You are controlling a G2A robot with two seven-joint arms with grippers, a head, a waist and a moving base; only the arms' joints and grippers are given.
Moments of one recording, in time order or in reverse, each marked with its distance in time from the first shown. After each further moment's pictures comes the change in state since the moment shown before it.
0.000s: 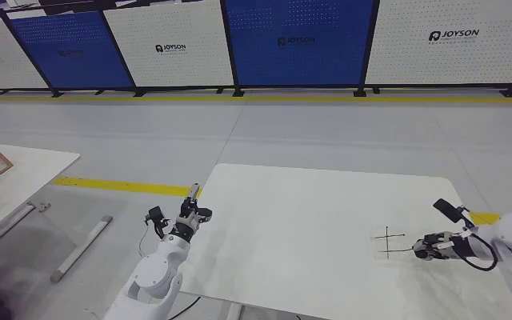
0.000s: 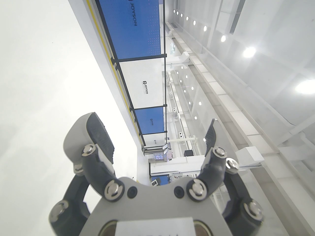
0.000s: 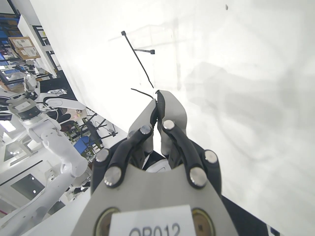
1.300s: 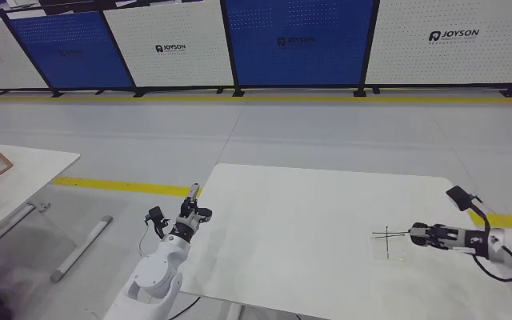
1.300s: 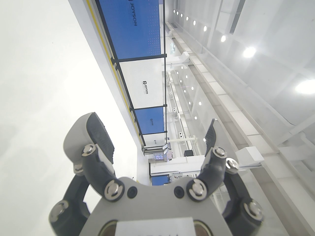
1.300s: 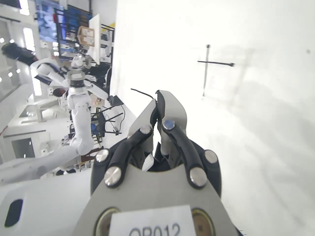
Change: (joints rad) left arm 0.000 0.000 0.000 0.000 0.000 0.000 0.000; right arm -0.203 0.043 0.226 -0.224 0.283 -0.298 -0.099
